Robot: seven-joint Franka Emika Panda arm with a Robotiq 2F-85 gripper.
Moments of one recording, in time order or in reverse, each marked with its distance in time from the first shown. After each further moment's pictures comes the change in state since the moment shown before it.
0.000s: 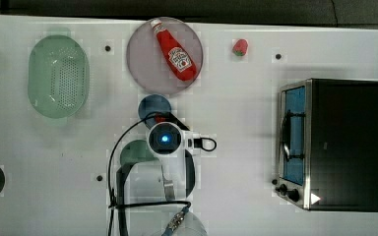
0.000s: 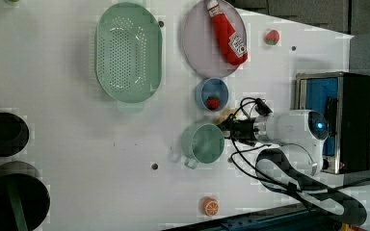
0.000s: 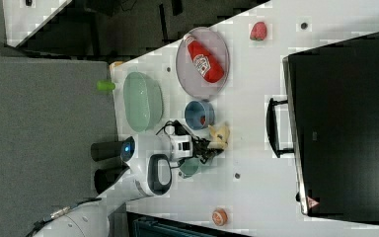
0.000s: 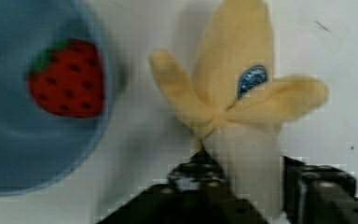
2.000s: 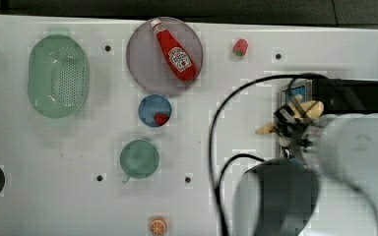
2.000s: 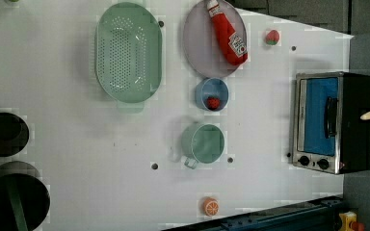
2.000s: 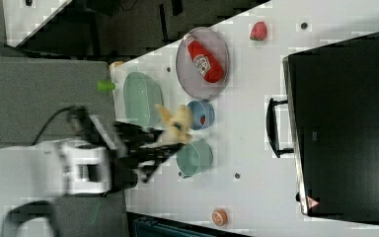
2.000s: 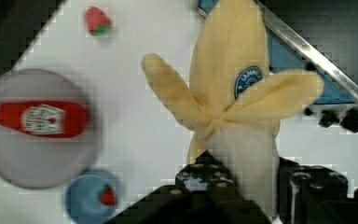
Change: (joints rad) arm -0.041 -0.546 -0.445 0.484 -0.005 -0.879 -0.323
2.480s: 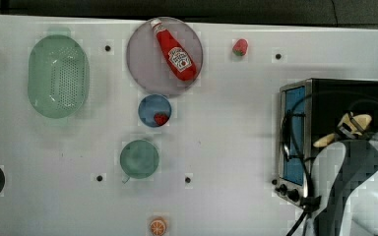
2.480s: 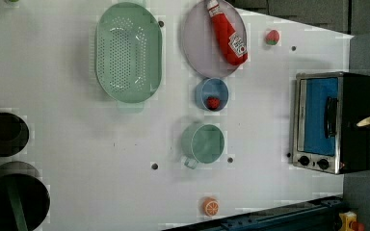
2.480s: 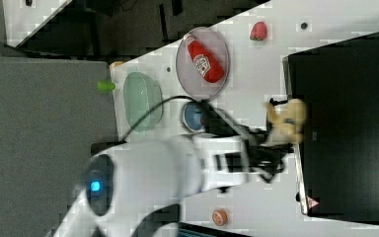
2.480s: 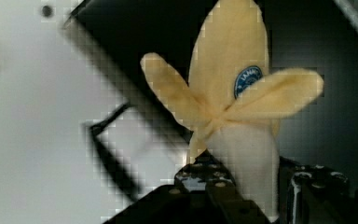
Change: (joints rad) arm -0.031 0.255 -0.274 -0.020 -0.006 0.284 -0.451
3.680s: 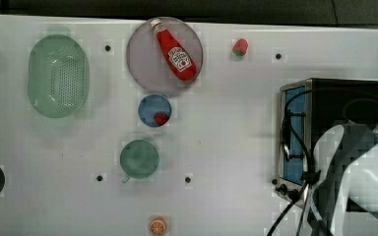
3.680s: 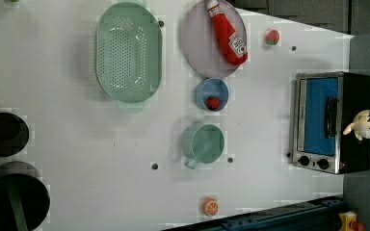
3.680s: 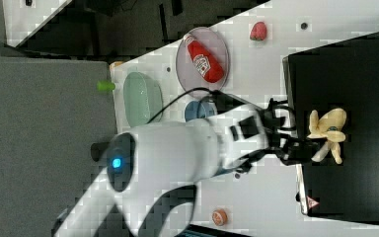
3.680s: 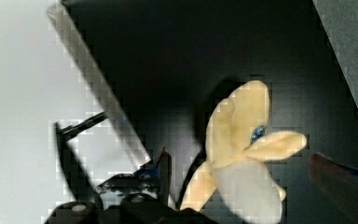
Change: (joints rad) arm 0.034 0.097 -0.045 0.058 0.026 0.042 -0.272
